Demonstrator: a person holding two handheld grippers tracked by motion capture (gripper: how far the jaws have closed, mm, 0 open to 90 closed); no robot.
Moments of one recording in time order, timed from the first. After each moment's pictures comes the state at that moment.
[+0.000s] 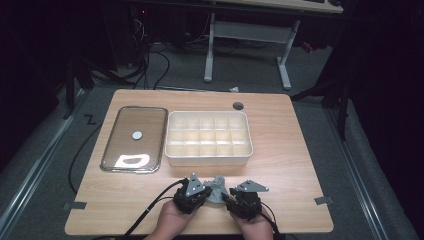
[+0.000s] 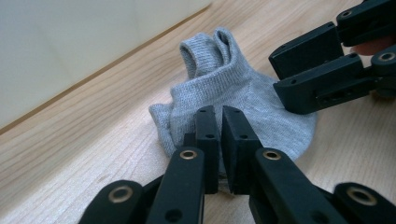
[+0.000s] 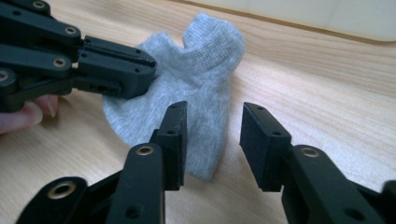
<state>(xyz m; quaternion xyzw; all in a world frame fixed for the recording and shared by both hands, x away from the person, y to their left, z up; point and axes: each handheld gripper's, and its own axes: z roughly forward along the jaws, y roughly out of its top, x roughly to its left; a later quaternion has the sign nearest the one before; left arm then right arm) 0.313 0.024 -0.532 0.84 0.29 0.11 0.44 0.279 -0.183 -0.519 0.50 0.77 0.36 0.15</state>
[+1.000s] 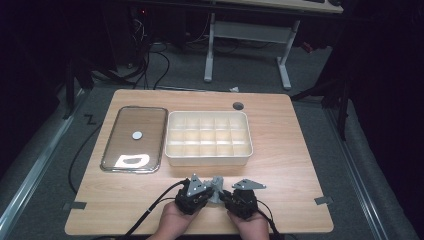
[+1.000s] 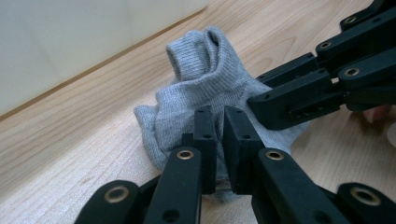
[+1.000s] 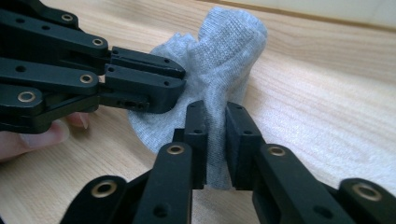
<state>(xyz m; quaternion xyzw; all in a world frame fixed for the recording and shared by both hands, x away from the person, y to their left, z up) 0.309 0.018 -0.532 0.84 0.30 0.10 0.45 0.284 -0.176 -0.522 0.50 0.77 0.38 0.11</state>
